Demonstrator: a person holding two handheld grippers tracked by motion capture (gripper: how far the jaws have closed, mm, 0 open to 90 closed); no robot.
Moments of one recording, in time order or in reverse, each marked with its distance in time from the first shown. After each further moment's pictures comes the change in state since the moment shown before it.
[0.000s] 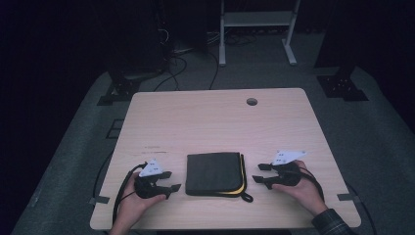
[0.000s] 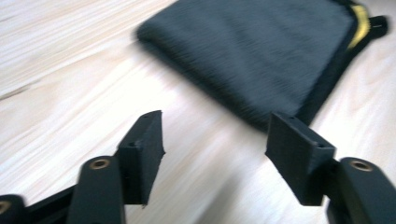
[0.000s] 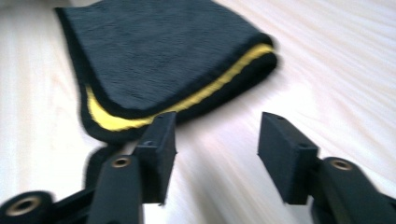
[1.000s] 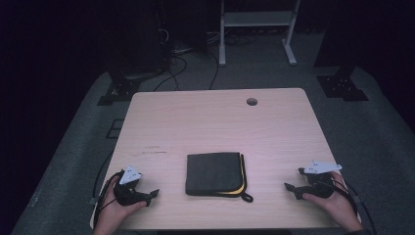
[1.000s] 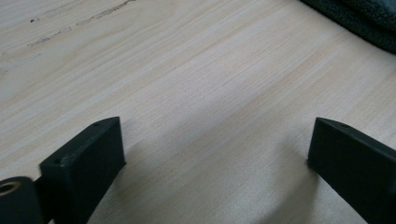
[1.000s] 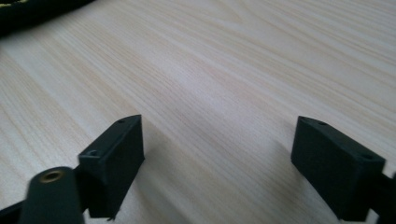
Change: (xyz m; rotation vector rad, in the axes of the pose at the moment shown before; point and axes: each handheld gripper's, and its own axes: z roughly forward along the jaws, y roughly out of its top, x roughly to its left) left arm 0.033 -0.052 -0.022 0.043 0.195 -0.058; right arm -0.024 -0.069 -0.057 0.075 -0.291 0.133
